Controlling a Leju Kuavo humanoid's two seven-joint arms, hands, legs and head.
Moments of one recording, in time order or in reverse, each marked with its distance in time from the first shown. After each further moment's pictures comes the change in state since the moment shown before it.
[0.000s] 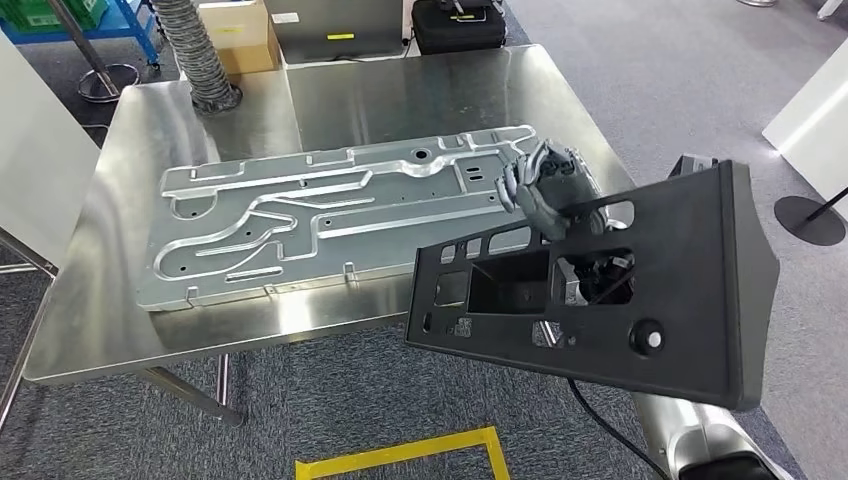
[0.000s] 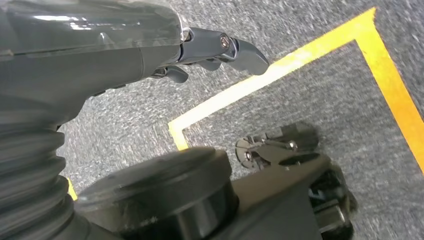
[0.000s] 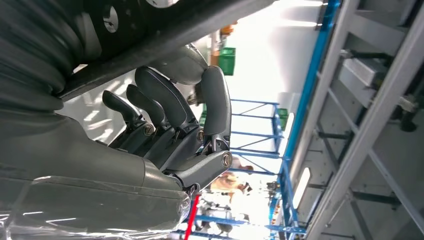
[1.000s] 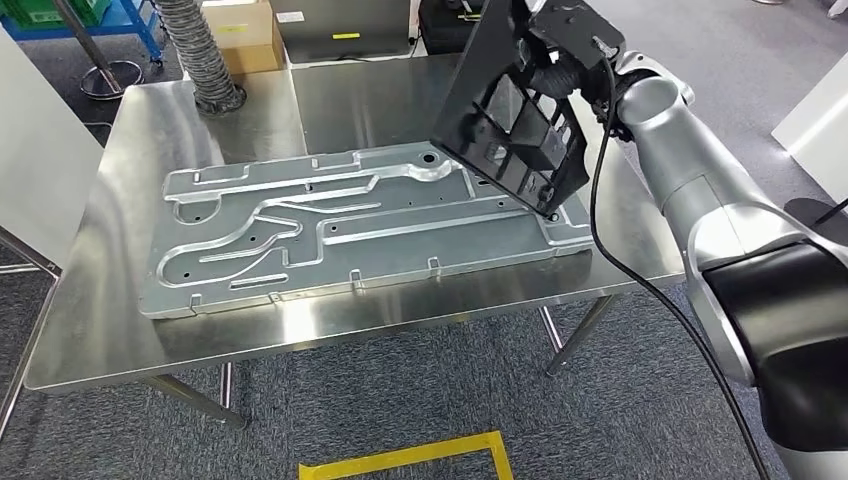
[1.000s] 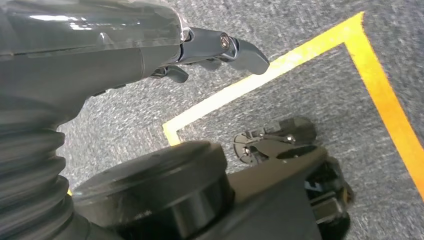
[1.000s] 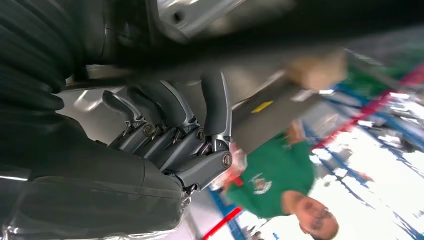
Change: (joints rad) left arm -0.001 -0.001 0.000 0.000 0.000 -0.018 -0.020; right arm -0.805 0.000 0.361 0.975 0.755 -0.344 -0.074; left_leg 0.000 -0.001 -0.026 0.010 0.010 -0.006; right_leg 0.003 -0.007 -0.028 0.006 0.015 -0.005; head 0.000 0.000
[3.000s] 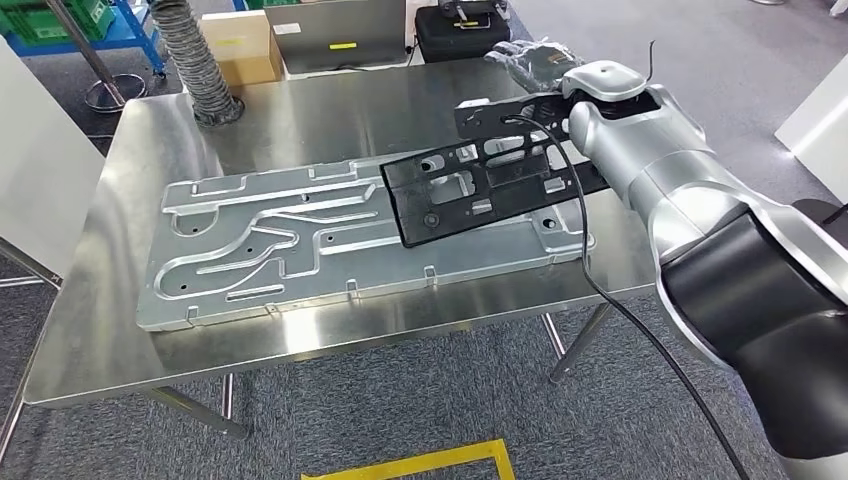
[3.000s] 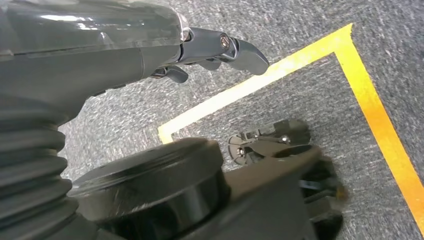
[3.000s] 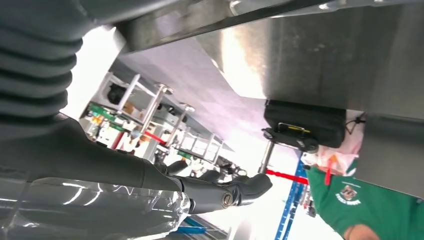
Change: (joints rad) left arm 0.000 -0.006 -0.004 0.001 0.004 0.027 0.006; right arm -0.112 0.108 0.436 0.246 0.538 -0.187 0.153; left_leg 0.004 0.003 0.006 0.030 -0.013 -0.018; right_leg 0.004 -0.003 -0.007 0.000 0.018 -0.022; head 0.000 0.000
